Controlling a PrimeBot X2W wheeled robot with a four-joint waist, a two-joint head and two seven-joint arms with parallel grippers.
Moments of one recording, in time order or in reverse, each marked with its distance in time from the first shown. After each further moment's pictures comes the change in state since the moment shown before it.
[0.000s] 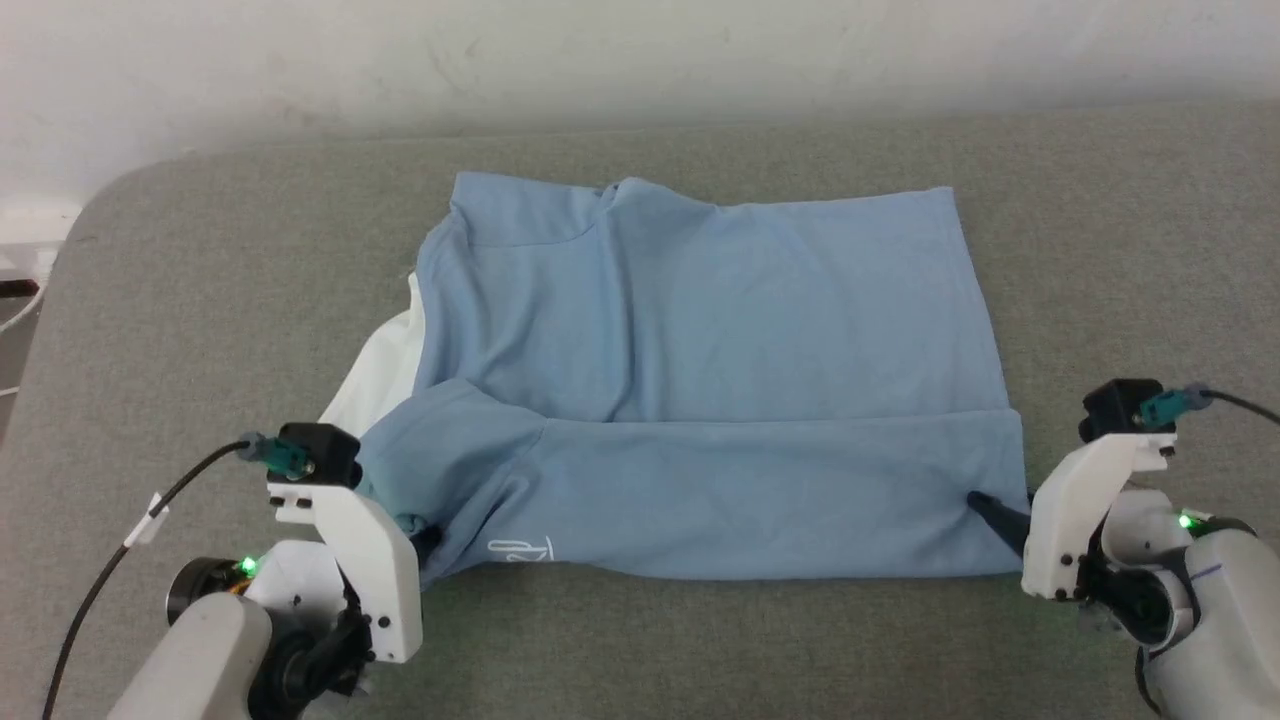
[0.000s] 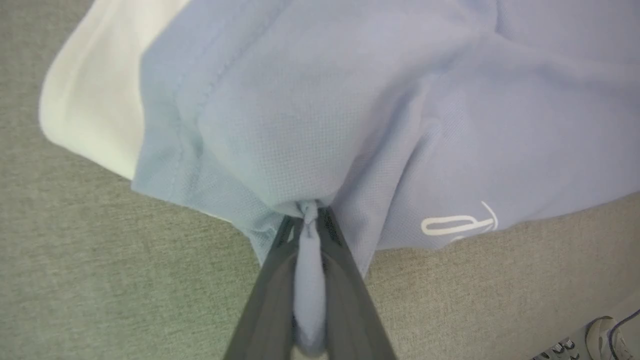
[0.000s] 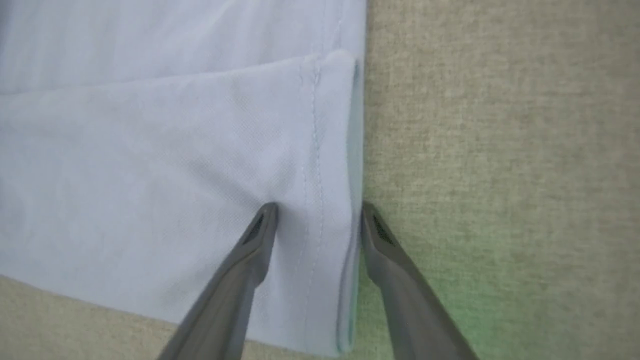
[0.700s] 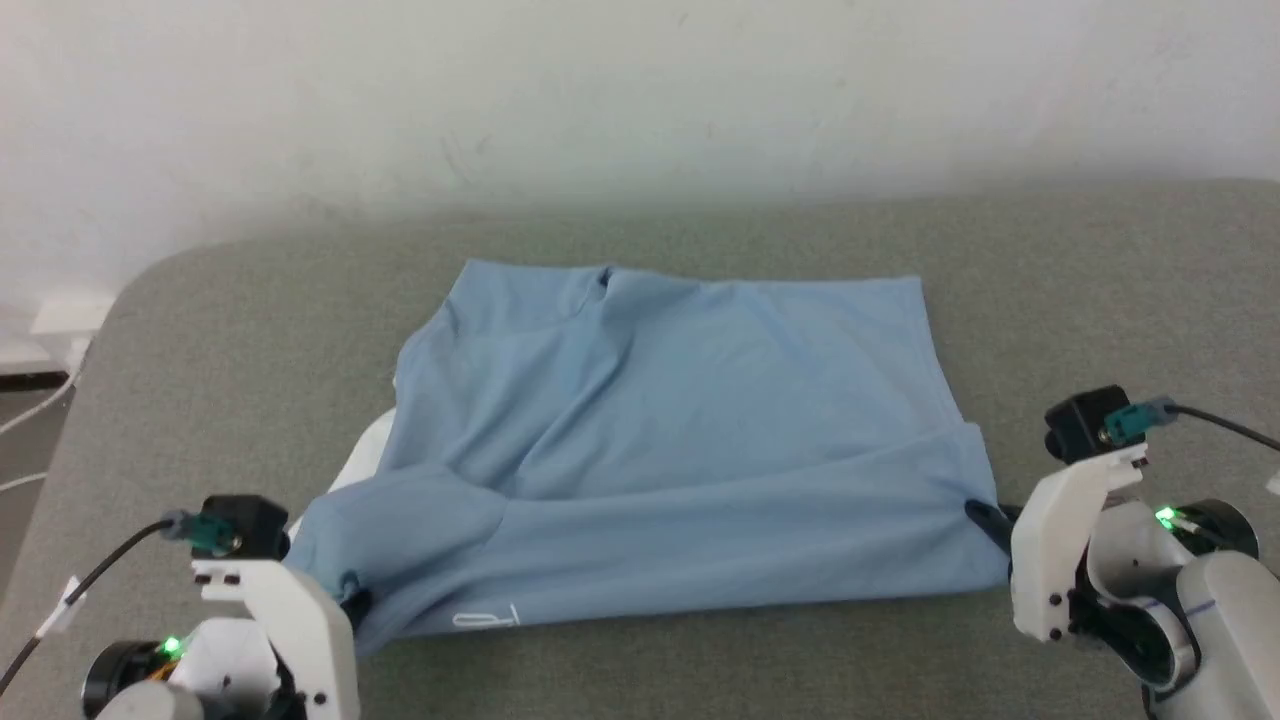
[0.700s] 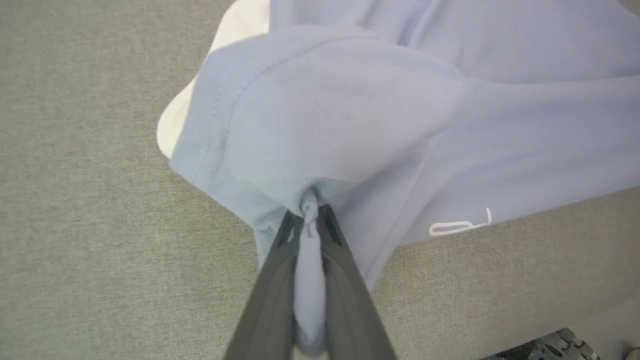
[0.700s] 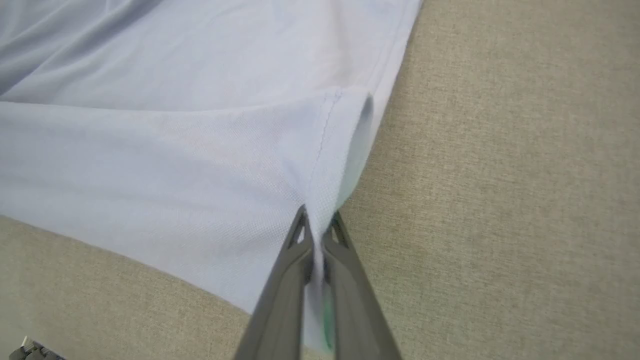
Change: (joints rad) left arm 0.167 0.085 0.061 -0.131 -0.008 0.076 -0.019; right arm 0.043 -0.088 0.128 -0.184 0.018 0.000 -0.003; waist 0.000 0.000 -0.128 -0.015
